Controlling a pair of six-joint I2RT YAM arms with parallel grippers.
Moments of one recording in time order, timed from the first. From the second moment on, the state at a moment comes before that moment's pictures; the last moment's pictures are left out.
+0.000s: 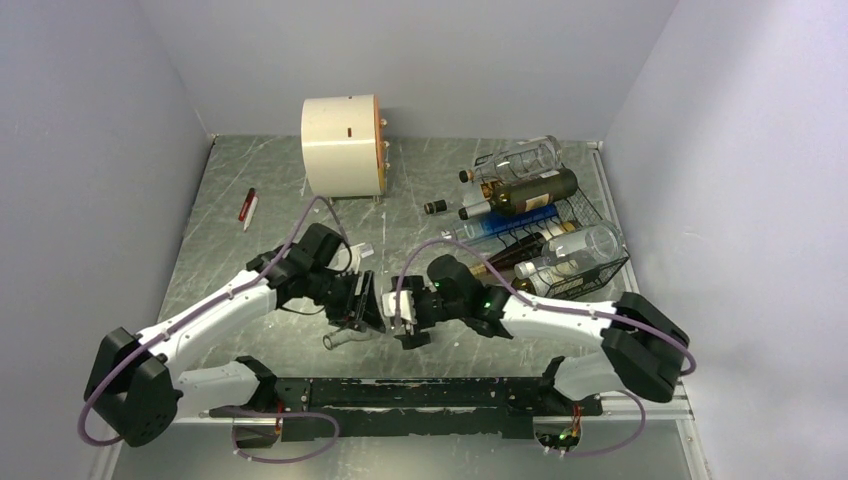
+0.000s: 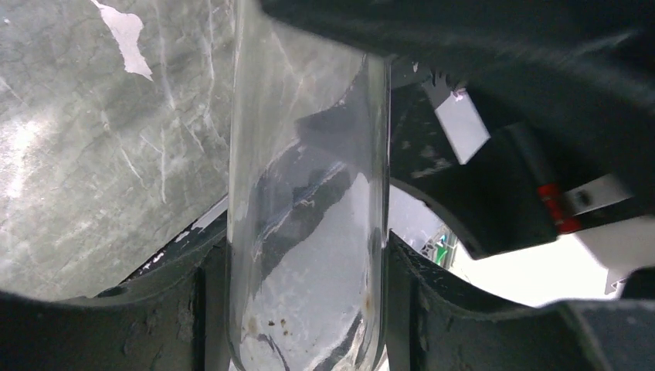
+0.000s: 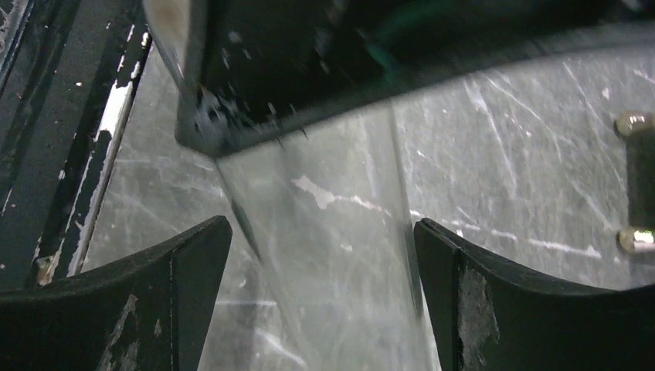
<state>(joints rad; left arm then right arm) -0.62 1.13 0.75 -0.65 0.64 -0.60 1.00 1.32 0.62 0.15 -0.47 -0.68</state>
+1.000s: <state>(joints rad) -0.61 1.02 1.09 -0.73 0.25 -0.59 1.01 1.51 0.37 0.96 -0.21 -0.39</state>
